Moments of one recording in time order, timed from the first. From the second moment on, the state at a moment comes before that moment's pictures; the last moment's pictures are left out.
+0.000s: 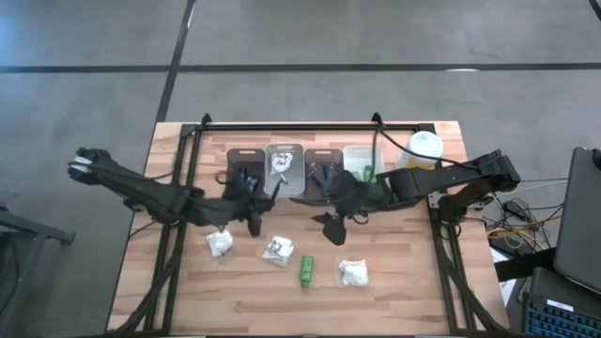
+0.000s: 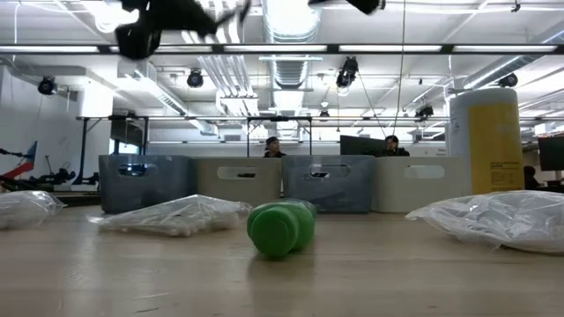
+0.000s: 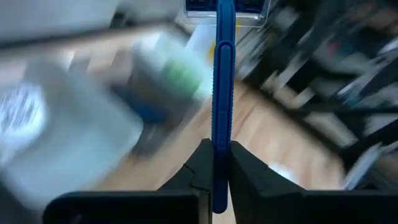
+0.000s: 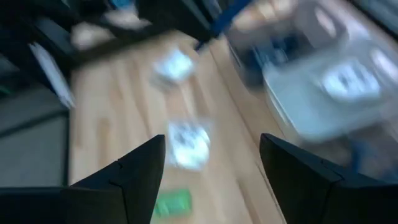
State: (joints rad) left arm -0.34 1.07 0.80 -0.15 -0.63 -0.82; right arm 0.22 1.54 1.50 -0.66 0.23 0.53
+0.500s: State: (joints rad) left arm -0.31 1.02 0.80 0.20 -0.51 -0.39; right arm 0.08 1.55 1.50 -0.27 0.04 0.41
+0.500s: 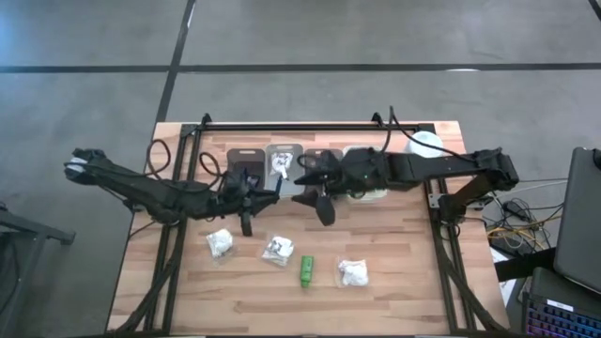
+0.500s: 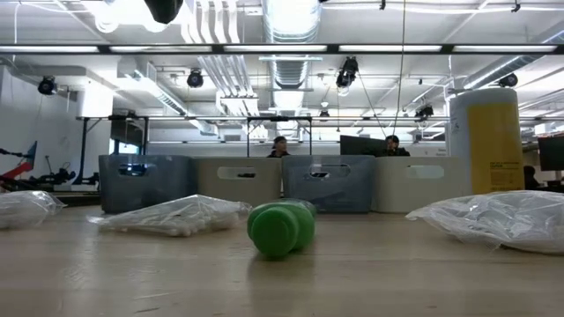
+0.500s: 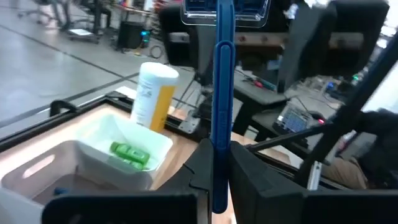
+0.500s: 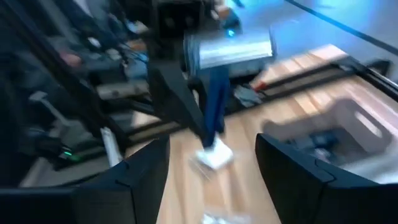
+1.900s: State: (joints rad) left arm -0.23 1.11 0.80 0.36 -0.32 -0.31; right arm 0.05 1.60 1.50 -0.17 -0.05 0.45
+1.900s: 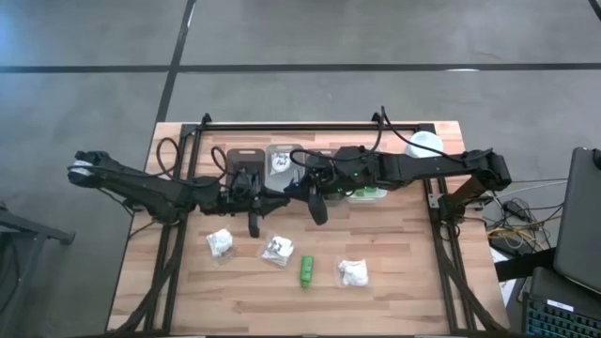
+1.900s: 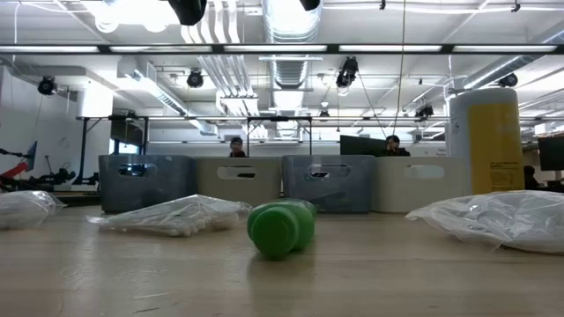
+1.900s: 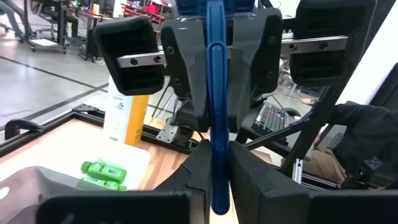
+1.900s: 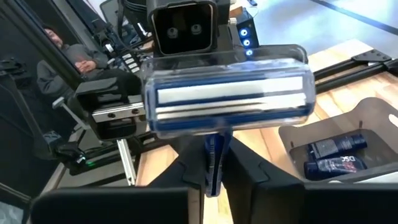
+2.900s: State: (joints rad) left arm -0.23 0.94 0.80 -0.43 -0.47 -0.75; right arm -0.32 1.71 1.36 -0.65 -0.06 0.86
